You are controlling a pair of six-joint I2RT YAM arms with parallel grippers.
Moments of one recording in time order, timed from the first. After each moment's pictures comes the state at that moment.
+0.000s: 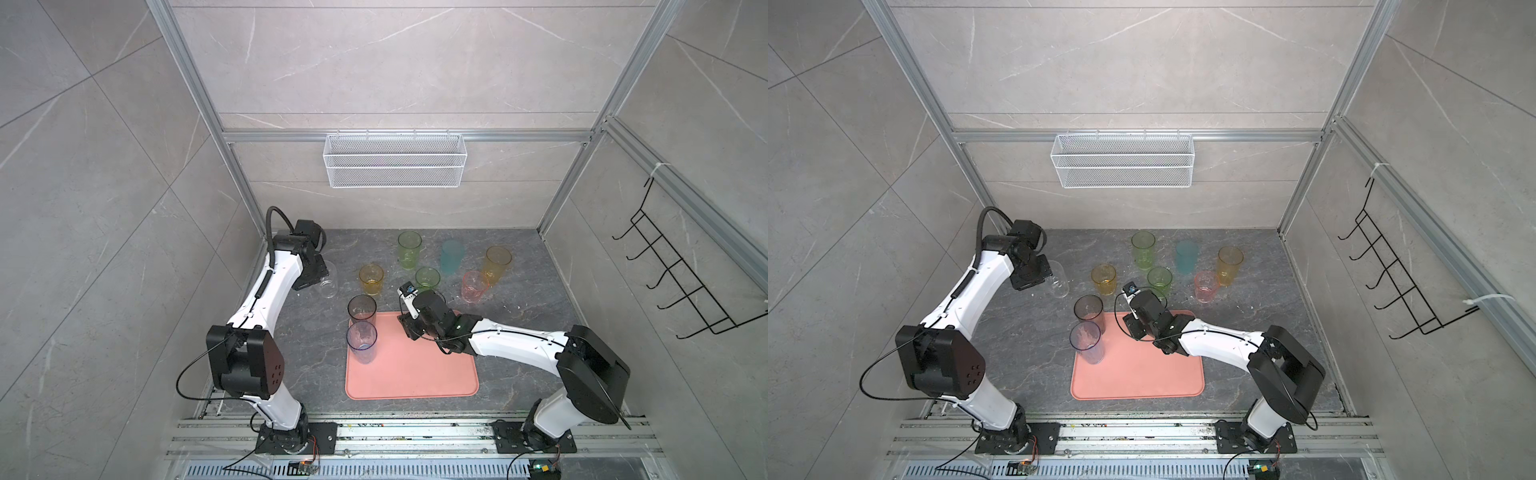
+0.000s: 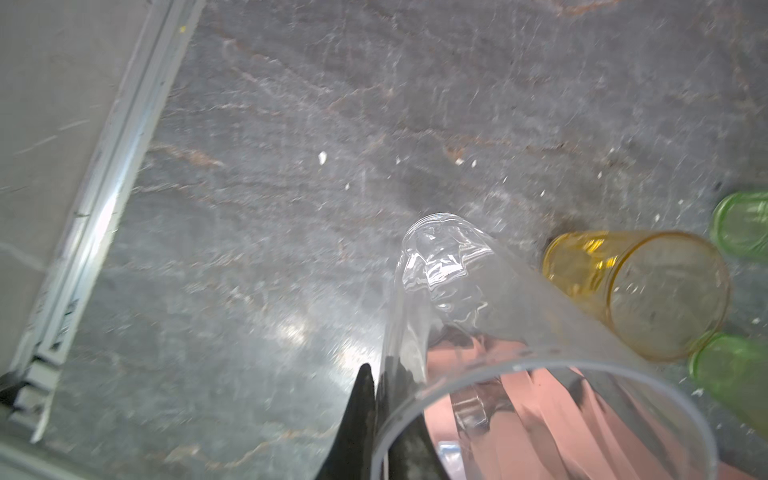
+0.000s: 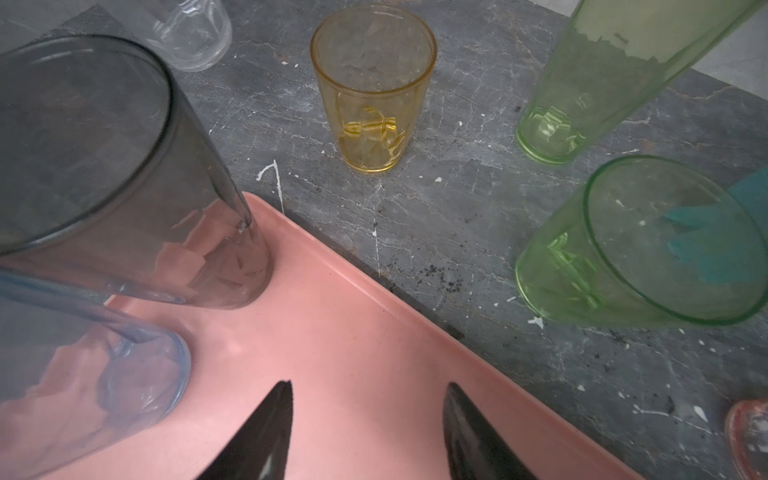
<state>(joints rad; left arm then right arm) -0.15 1.64 1.57 -1.17 -0.18 -0.54 0.88 1.60 0.94 -0.05 0.18 0.13</state>
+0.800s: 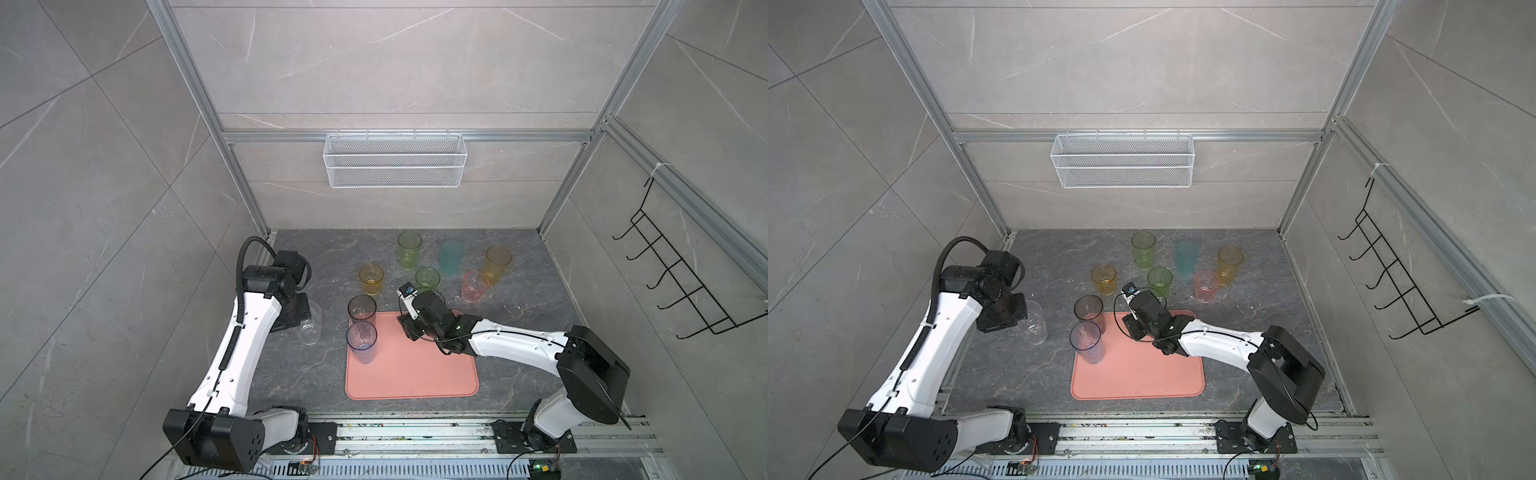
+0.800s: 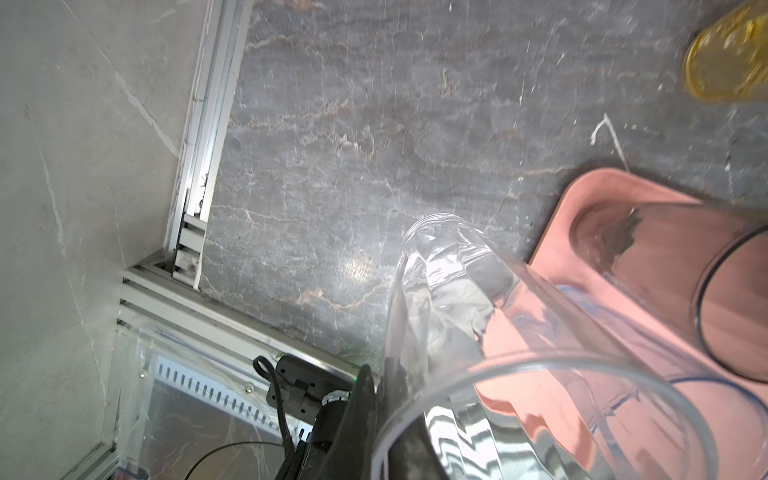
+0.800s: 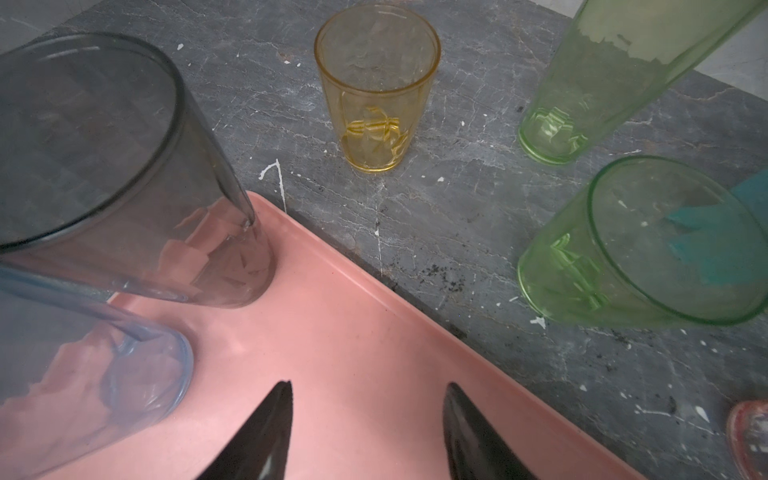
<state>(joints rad) -0.16 1.25 1.36 -1.49 -0.21 -0.44 0.88 1.60 0.94 -0.05 0.19 0.13</state>
